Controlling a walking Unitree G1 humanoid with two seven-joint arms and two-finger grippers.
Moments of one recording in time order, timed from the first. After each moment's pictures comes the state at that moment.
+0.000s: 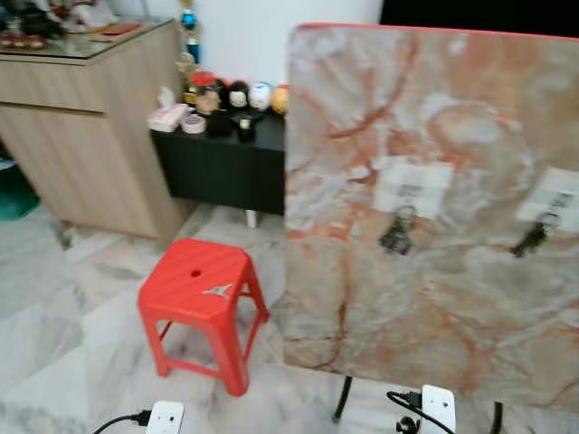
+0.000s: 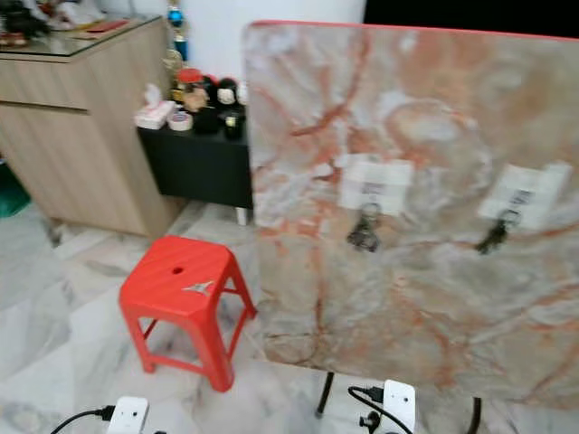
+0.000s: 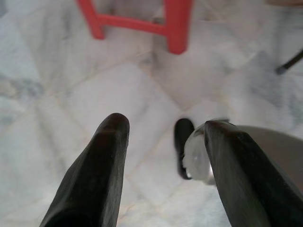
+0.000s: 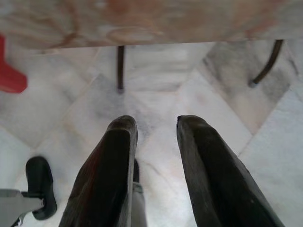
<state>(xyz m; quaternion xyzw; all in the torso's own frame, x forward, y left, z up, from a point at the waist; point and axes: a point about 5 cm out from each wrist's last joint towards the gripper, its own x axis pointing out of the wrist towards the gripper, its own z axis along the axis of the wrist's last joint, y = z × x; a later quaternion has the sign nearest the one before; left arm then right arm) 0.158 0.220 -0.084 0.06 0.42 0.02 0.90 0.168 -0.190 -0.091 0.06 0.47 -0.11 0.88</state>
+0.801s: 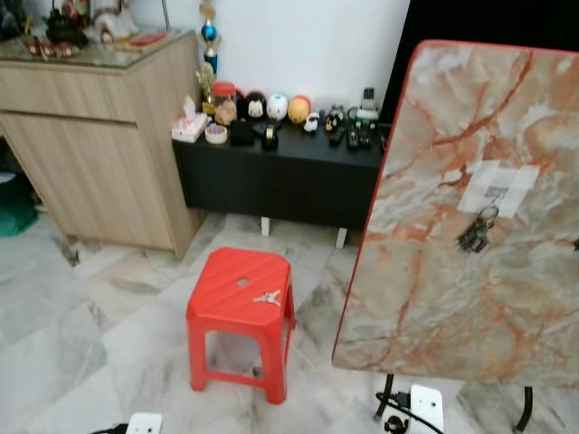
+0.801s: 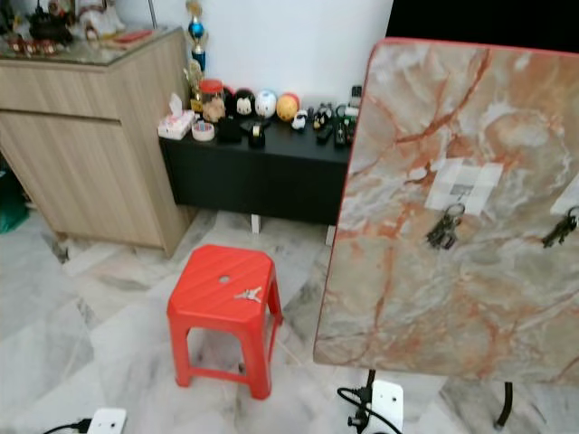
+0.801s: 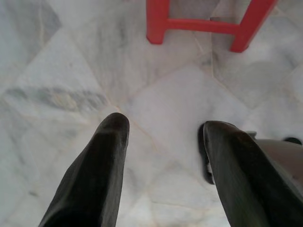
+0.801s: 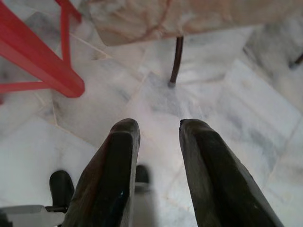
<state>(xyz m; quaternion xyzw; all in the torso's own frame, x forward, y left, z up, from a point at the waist) 0.151 0.243 -0.082 0.06 0.43 0.05 0.90 0.174 -0.183 -0.088 0.06 0.45 -0.10 0.88</state>
